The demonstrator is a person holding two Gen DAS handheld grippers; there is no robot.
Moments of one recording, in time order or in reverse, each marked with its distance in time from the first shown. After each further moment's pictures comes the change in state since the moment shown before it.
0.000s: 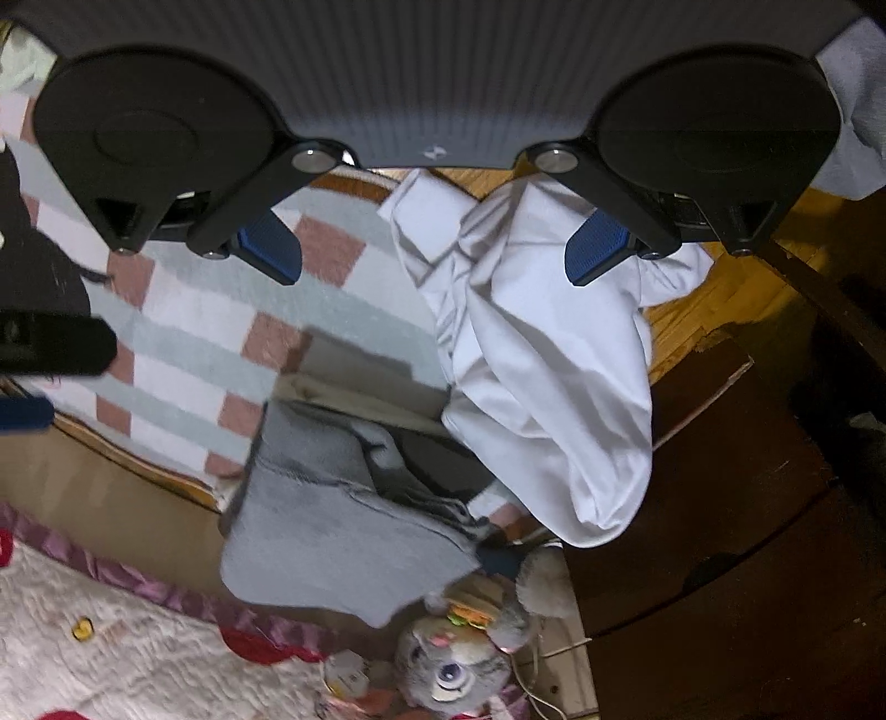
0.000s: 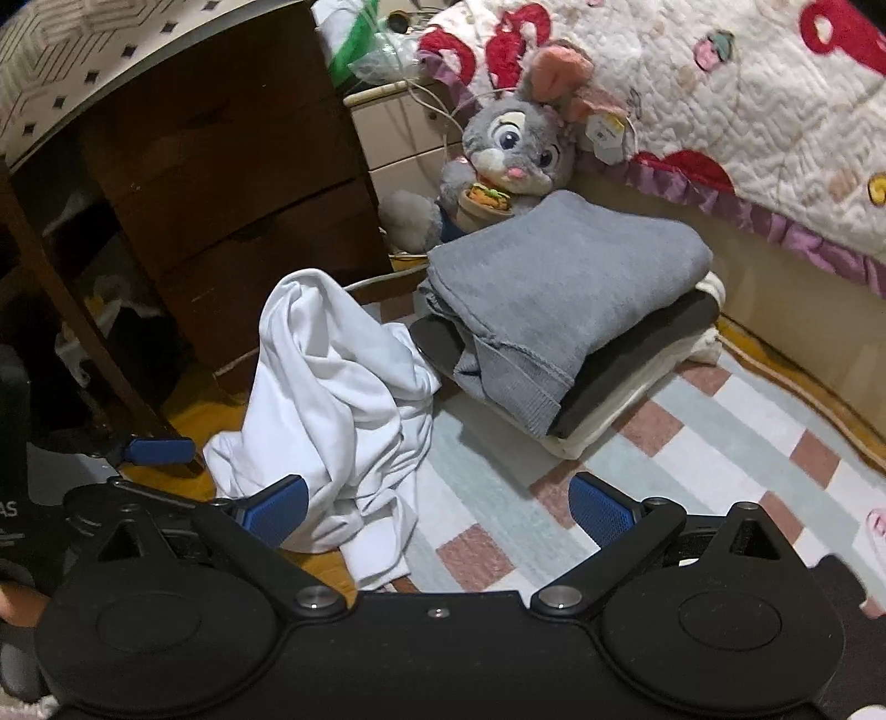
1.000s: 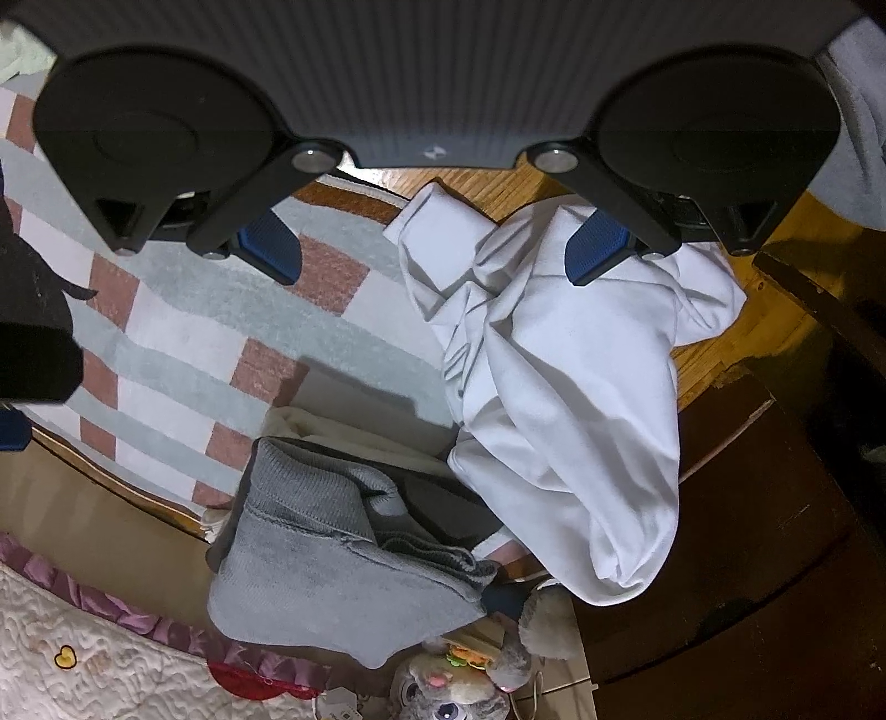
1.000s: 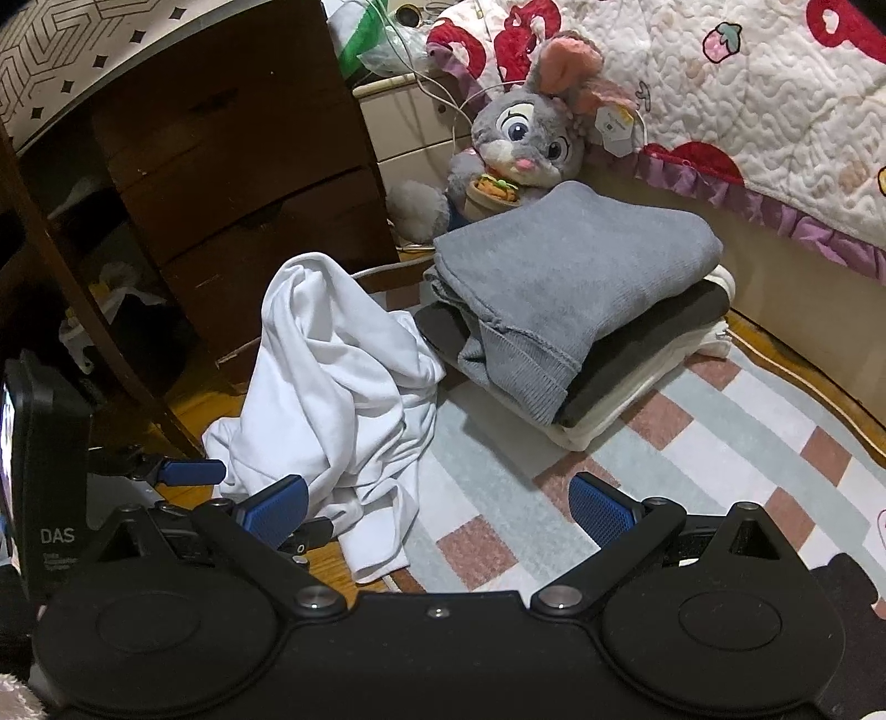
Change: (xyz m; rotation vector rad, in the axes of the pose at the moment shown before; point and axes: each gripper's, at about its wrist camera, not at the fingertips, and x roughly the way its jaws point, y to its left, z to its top) left arm 0.038 -0.008 -0.011 -0.031 0.048 0.002; right arm 0.013 -0.007 -0.015 -0.003 0.010 0.028
